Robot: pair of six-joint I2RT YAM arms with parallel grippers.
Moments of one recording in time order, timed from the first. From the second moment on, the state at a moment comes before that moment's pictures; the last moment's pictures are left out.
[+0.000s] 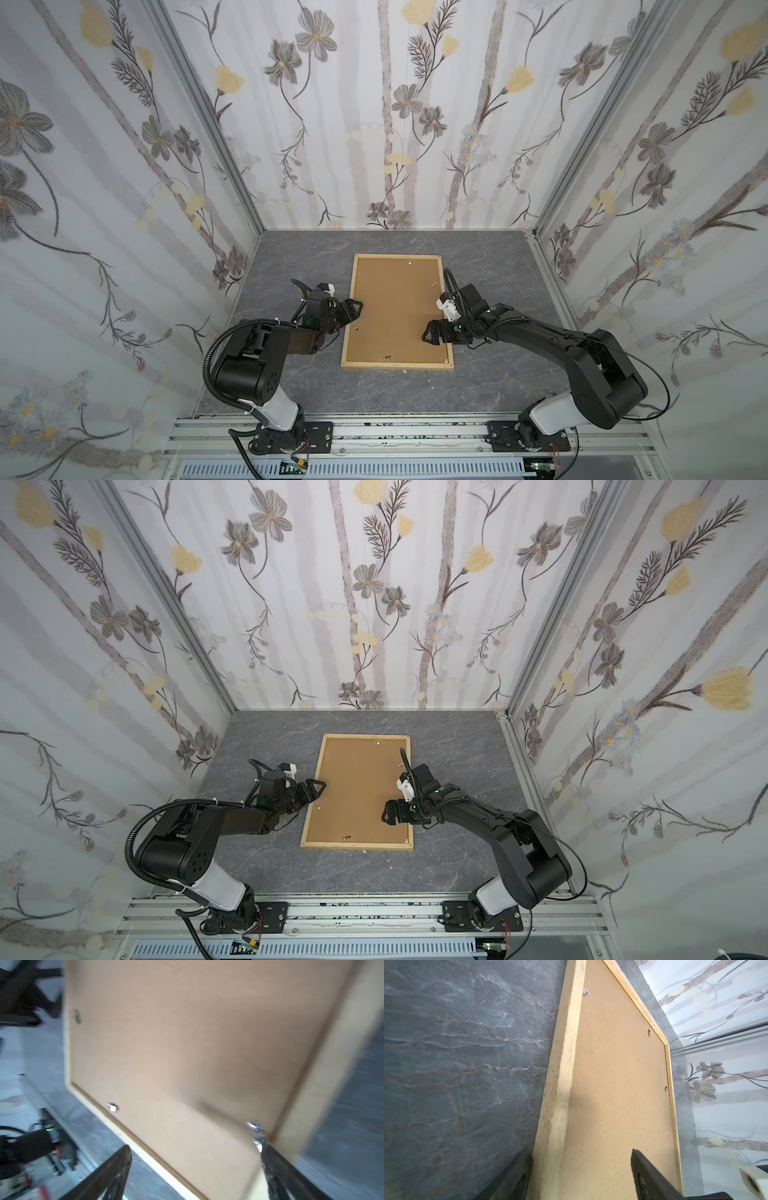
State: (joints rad) left arm -0.23 1.62 0.48 0.49 0.36 -0.76; right arm 0.58 1.59 0.80 -0.35 -0.45 0.40
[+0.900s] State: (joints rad) left arm -0.21 1.58 0.47 0.42 0.48 -0.78; right arm 0.58 1.50 0.99 -0.67 -0.24 0.36
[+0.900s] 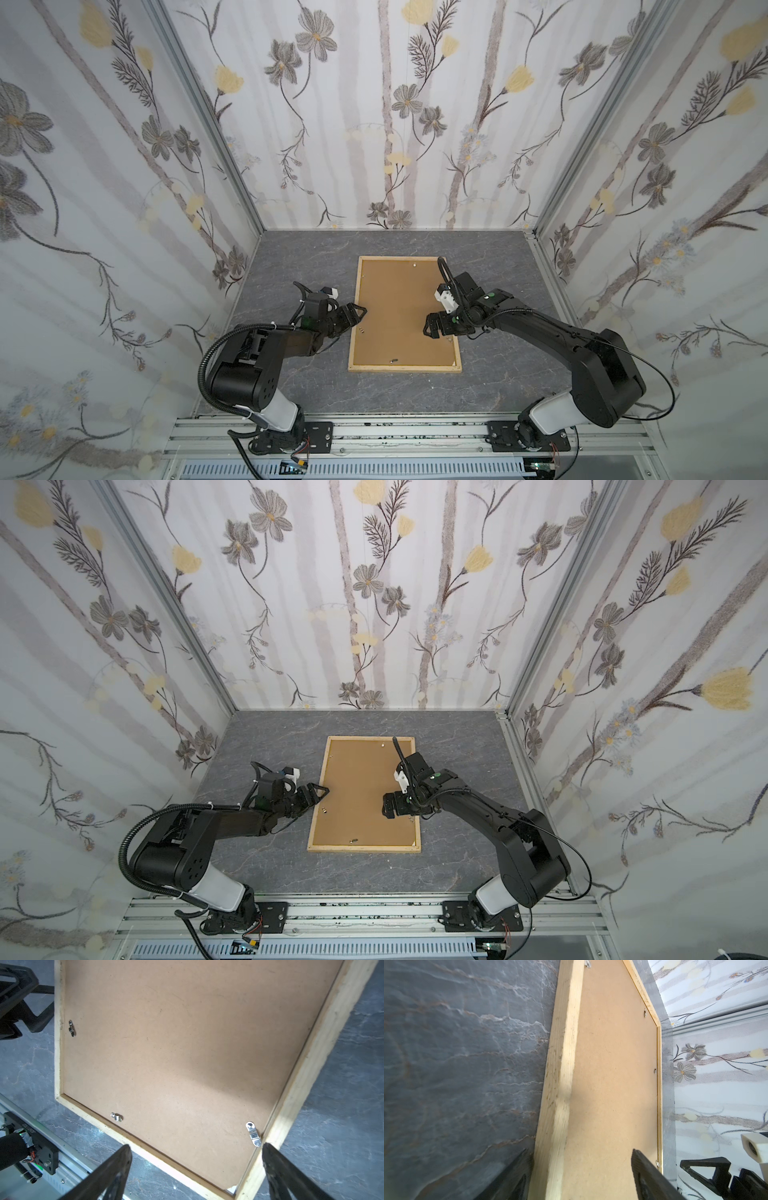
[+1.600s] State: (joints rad) left arm -0.21 1.58 0.47 0.41 0.48 -0.77; right arm 0.60 1.55 0.88 -0.65 -0.19 0.38
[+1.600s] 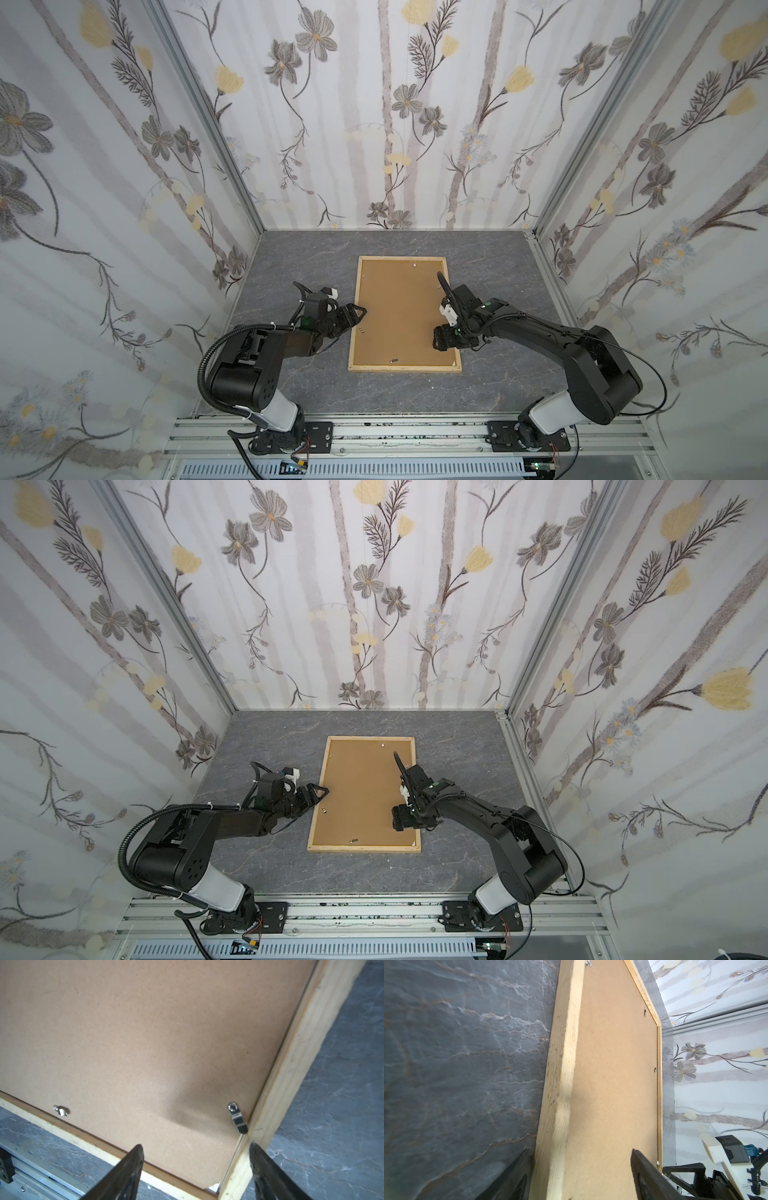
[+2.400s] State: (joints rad) left arm -0.20 1.58 0.45 0.43 0.49 -0.77; right arm 0.65 1.67 1.00 -0.65 -0.12 0.37
